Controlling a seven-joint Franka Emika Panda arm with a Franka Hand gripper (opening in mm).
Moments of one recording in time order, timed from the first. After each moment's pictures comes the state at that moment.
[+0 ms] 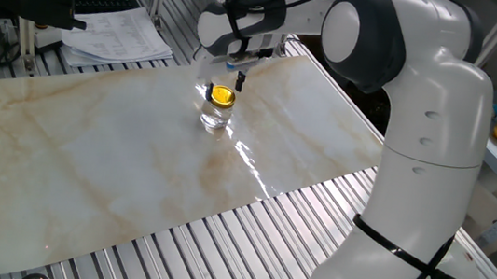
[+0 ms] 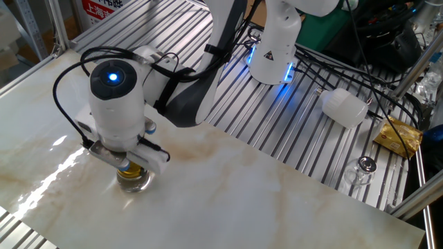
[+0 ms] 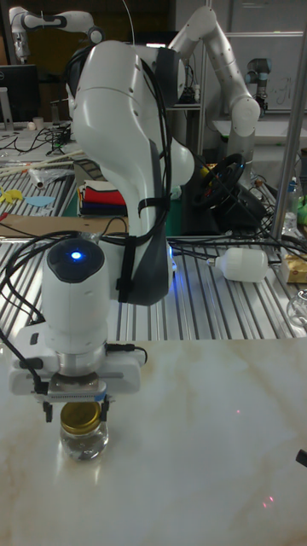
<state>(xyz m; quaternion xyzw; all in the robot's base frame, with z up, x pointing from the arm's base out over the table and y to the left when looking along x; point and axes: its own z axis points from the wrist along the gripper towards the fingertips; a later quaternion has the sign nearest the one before) 0.627 -0.113 0.138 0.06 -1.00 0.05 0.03</state>
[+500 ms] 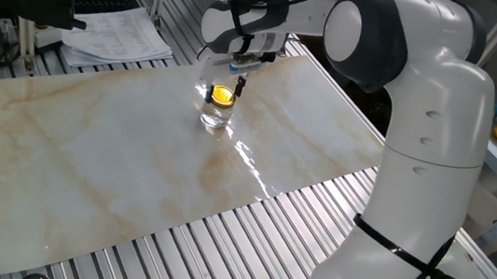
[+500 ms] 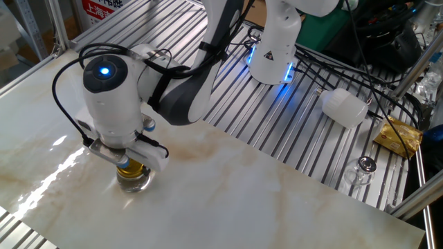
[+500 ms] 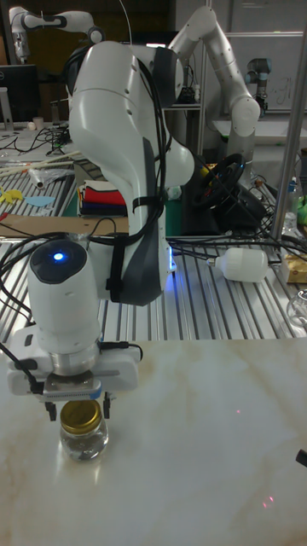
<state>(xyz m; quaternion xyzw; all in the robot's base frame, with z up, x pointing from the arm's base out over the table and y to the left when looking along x) 0.622 -0.113 0.134 0.04 -1.00 0.02 0.03</state>
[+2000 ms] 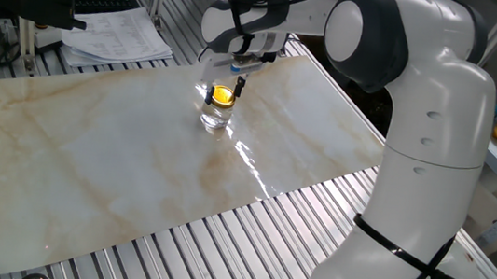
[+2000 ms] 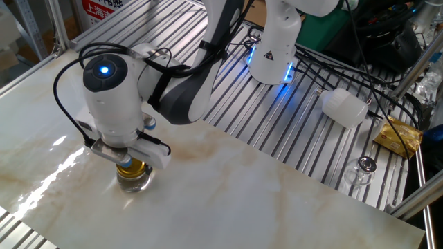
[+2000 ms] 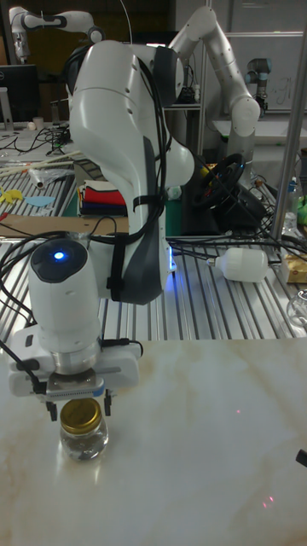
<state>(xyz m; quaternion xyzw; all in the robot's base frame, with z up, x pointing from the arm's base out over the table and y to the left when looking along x) 0.619 -0.111 0.134 0.07 -1.00 0.02 0.03</state>
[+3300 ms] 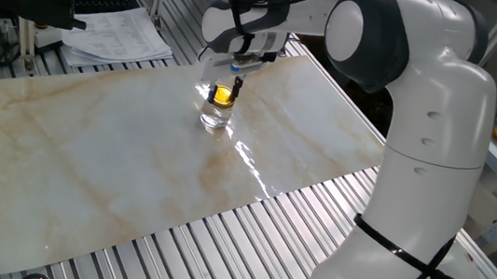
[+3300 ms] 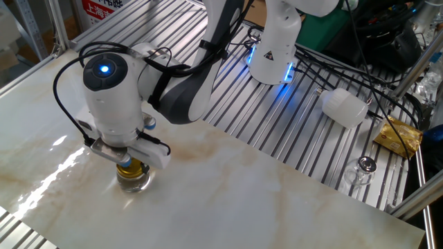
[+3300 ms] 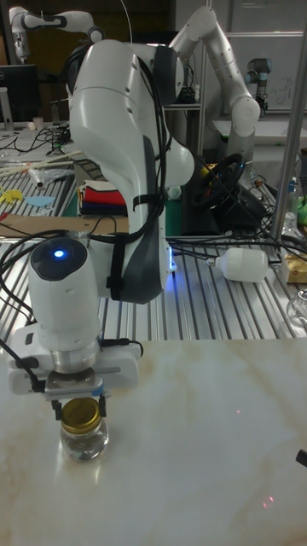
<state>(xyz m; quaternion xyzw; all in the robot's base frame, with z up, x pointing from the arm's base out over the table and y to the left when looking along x) 0.619 -0.112 0.135 0.06 -1.00 0.02 0.03</state>
